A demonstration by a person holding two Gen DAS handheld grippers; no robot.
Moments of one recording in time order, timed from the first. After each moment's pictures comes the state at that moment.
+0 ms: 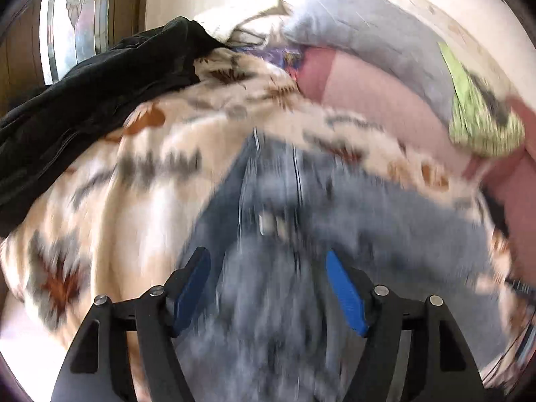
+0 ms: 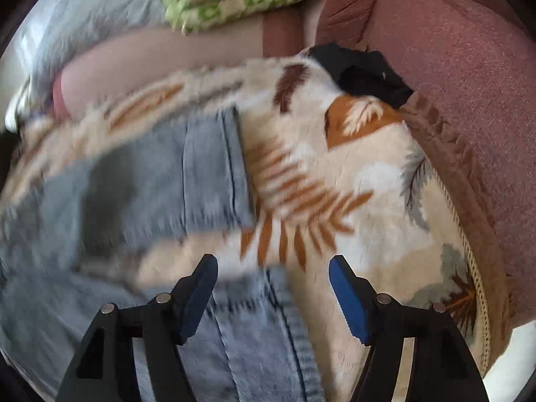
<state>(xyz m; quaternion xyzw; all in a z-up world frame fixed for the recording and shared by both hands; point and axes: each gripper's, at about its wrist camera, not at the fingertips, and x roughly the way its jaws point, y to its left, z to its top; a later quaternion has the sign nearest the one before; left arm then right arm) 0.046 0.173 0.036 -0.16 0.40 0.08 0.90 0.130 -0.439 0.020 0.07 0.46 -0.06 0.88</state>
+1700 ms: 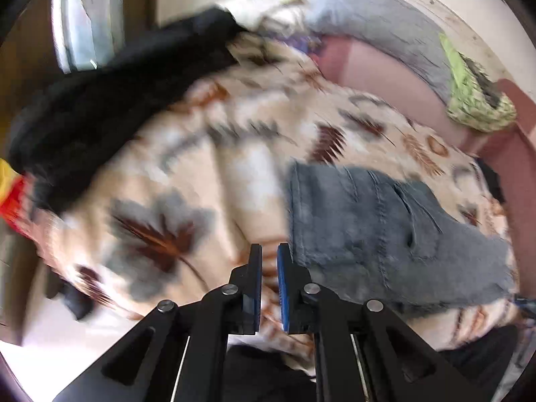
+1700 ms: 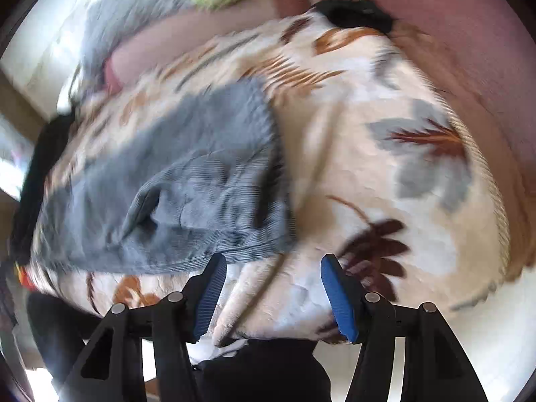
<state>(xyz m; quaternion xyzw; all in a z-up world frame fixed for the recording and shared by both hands) -0.049 0.250 0.058 -0.11 0.44 0.07 0.89 -0.045 -0.515 0.017 0.17 0.49 0.02 0.86</state>
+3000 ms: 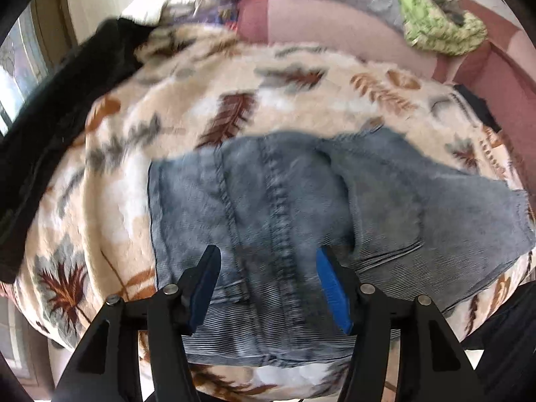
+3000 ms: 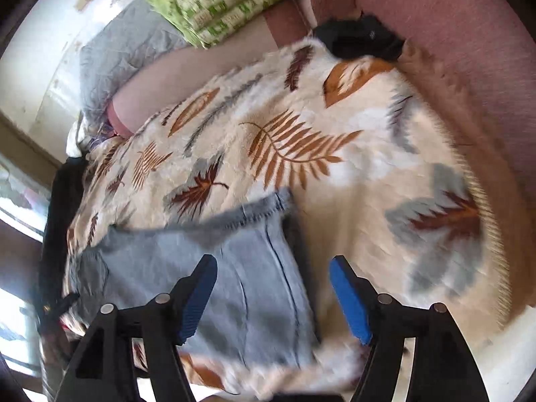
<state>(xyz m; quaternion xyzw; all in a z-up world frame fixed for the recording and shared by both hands) 0.017 0.123 0.008 0.00 0.48 -0.02 0.88 0.077 -0.513 0.035 0.22 0.53 0.06 0.82</state>
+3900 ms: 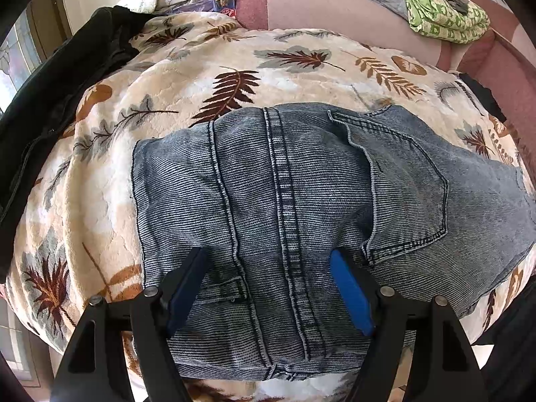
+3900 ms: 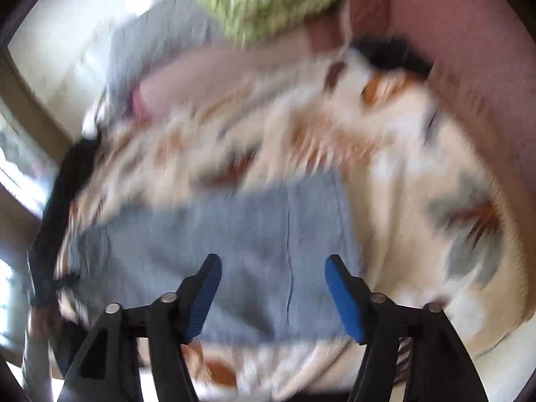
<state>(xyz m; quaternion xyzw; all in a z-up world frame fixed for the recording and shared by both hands) 0.029 0.129 -0.023 0.00 0.51 -0.02 0.86 0.014 -0.446 -0.017 0.14 0.56 0.07 0.82</state>
